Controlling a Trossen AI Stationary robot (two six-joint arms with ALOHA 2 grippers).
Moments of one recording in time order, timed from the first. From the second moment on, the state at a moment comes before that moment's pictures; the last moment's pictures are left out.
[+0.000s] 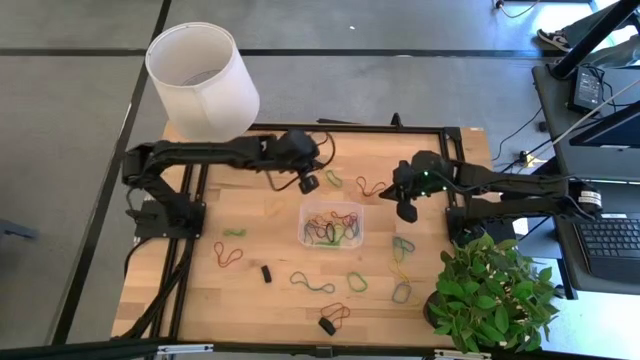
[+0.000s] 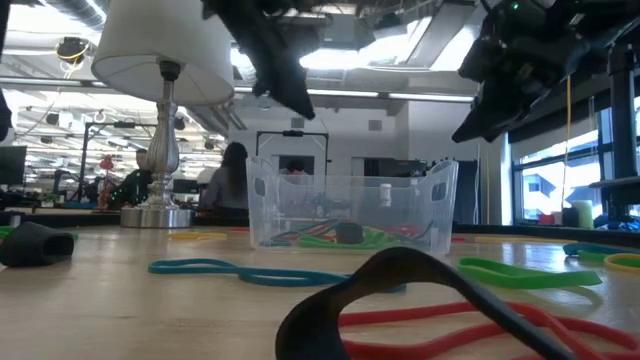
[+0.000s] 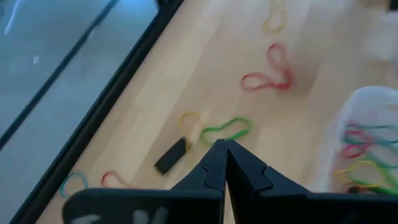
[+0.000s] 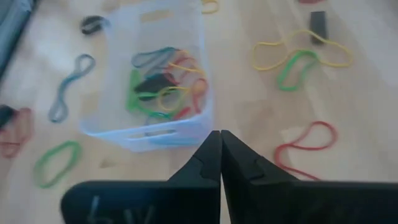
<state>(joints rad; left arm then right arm) 0.25 1.59 1.29 -0.51 -0.22 -0.09 -0.31 0.94 0.54 -0.27 -0.25 0.01</state>
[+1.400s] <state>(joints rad) 0.55 2.04 1.52 -0.65 0.10 0.35 -0.35 0.96 0.54 -0.25 0.03 0.23</state>
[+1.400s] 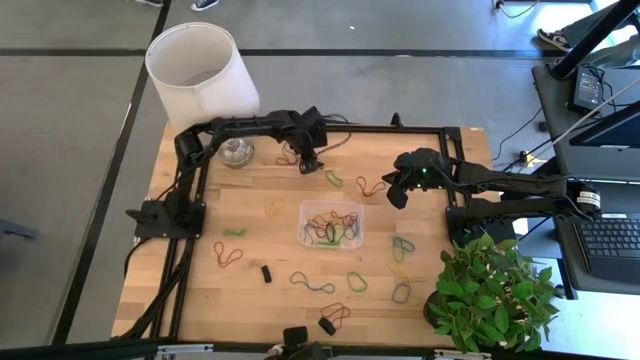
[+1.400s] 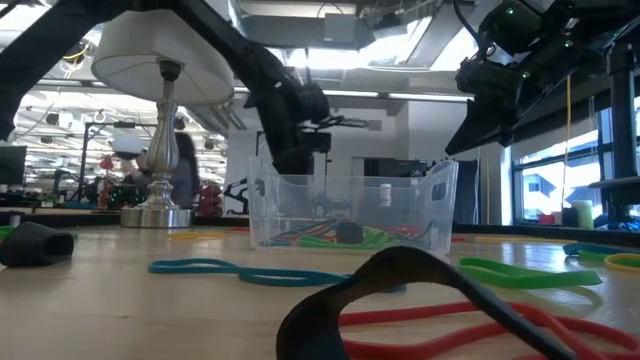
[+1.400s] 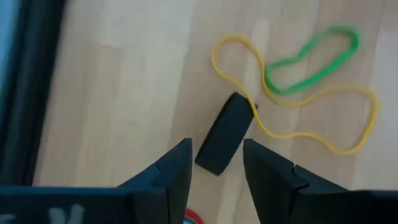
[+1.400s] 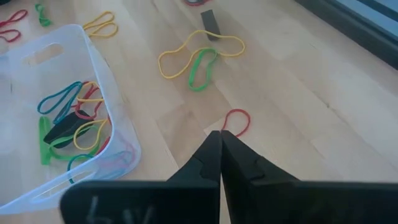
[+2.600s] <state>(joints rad) 0.40 1.92 1.52 -0.83 -0.16 0.30 -0.34 0.96 0.54 -0.26 0.03 0.28</state>
